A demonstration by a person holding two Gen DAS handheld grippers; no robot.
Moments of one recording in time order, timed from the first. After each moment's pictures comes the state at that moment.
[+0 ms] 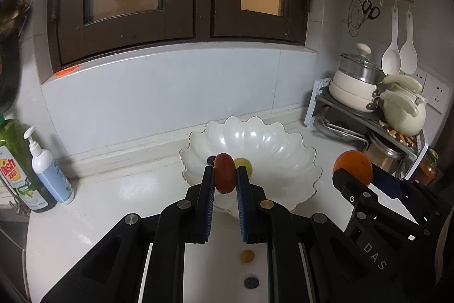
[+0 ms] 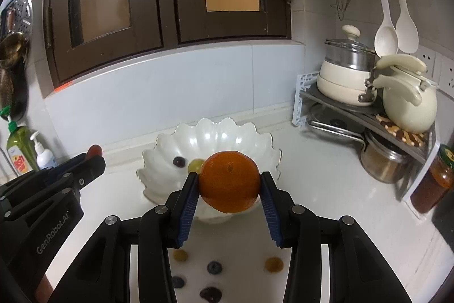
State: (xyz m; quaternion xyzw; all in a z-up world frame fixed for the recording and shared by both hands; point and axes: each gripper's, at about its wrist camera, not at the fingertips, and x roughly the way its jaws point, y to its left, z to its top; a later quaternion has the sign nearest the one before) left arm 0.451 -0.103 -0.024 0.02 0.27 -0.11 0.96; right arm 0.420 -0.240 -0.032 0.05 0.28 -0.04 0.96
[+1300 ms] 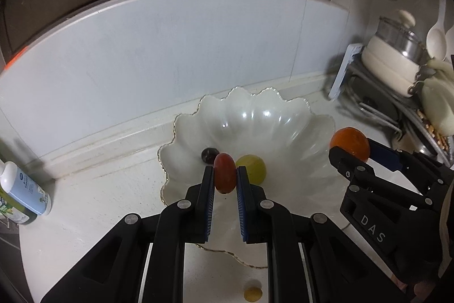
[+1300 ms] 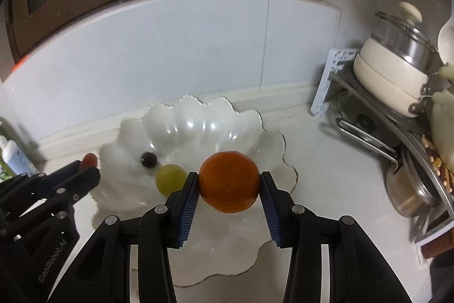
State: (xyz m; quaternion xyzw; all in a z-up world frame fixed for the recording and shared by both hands) left arm 0.575 -0.138 -0.068 0.04 0.40 -0.09 0.91; right arm 0.566 -0.264 -0.074 0.01 0.40 -0.02 0.91
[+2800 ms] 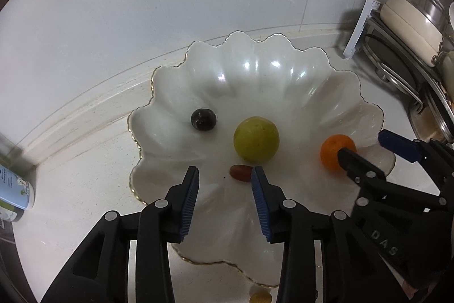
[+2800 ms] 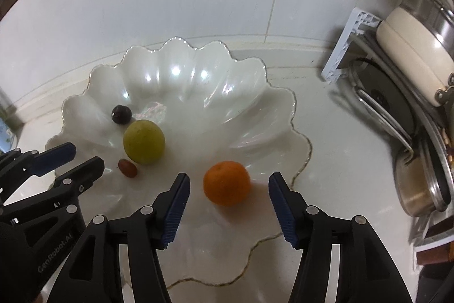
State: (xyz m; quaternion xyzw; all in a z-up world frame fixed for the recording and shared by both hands) left arm 0.612 -0.147 -0.126 0.06 0.48 -0.09 0.87; right arm 0.591 -0.270 -0.125 -0.02 0.49 -0.02 0.87
